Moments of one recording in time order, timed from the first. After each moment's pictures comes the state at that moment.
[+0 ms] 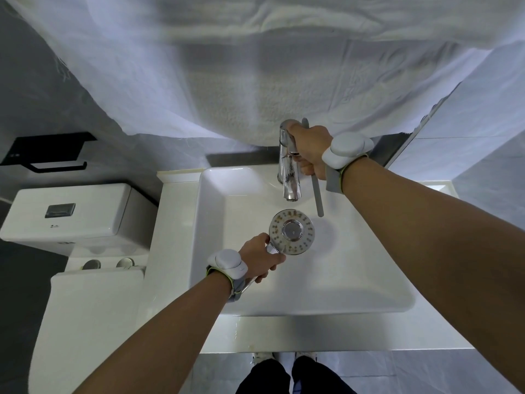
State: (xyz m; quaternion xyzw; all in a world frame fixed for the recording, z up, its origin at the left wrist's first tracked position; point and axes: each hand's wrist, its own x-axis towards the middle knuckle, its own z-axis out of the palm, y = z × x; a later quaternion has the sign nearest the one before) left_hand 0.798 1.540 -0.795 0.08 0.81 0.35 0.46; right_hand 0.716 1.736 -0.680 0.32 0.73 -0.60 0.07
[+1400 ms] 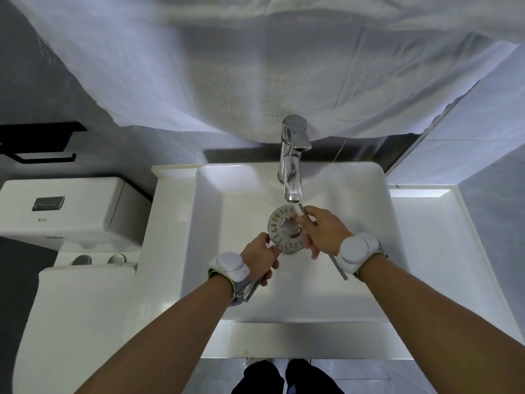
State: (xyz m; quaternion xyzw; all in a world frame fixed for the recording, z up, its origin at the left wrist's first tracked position) left_hand 0.799 1.553 -0.816 -0.02 0.78 0.43 0.45; right_hand 0.832 1.723 -0.774 0.24 0.82 -0.48 0.18
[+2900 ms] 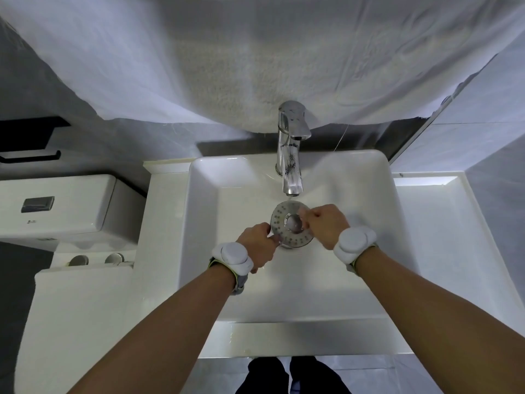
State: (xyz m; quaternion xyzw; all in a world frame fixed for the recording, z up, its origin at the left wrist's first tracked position) left_hand 0.778 1.559 -0.816 0.06 0.84 0.31 0.44; right_hand 0.827 1.721 -0.798 0.33 0.80 -0.47 0.15
